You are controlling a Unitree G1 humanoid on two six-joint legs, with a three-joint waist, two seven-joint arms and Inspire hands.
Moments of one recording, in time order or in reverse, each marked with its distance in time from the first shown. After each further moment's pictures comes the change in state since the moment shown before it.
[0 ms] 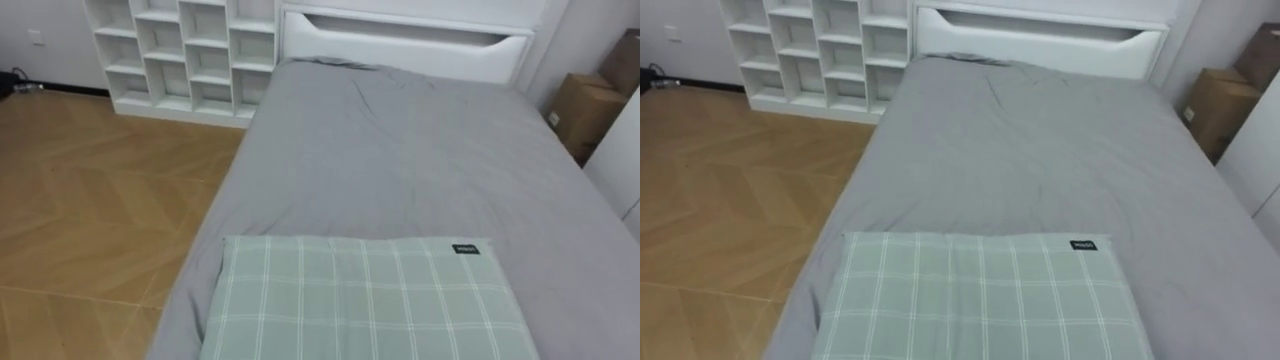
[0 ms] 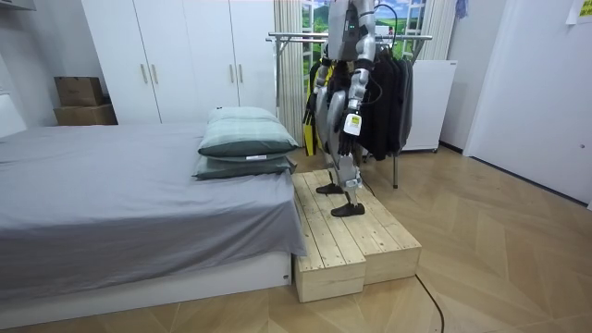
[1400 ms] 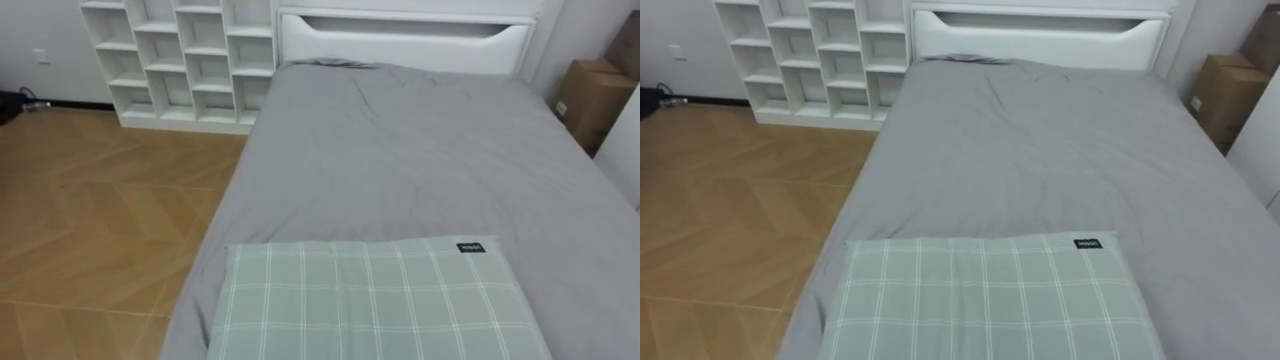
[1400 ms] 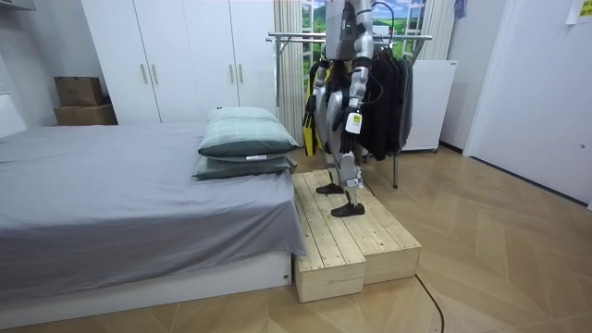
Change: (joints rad) left arm 0.025 -0.026 -0.021 0.040 -0.104 -0.014 -0.073; right arm 0.009 0.000 0.059 -0.004 0.026 0.000 0.056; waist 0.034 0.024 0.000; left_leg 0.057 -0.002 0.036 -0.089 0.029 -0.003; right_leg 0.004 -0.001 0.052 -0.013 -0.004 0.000
